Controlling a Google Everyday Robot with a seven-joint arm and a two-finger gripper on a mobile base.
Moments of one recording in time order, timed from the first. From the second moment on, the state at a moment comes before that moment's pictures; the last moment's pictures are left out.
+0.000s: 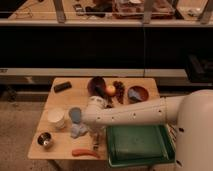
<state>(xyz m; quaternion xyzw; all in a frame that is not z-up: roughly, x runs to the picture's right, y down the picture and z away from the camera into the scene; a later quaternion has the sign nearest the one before) -0.050 0.236 0.804 -0.19 -0.24 -0.73 0.61</state>
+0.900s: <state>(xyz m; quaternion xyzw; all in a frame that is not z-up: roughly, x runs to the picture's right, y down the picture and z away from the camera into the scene) -0.053 0.236 0.824 -0.19 -0.25 -0.71 0.63</state>
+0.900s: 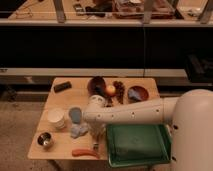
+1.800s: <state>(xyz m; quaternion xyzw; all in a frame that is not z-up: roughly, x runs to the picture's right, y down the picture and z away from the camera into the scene) -0.073 0.200 0.789 -0.15 -0.30 -0.72 0.61</state>
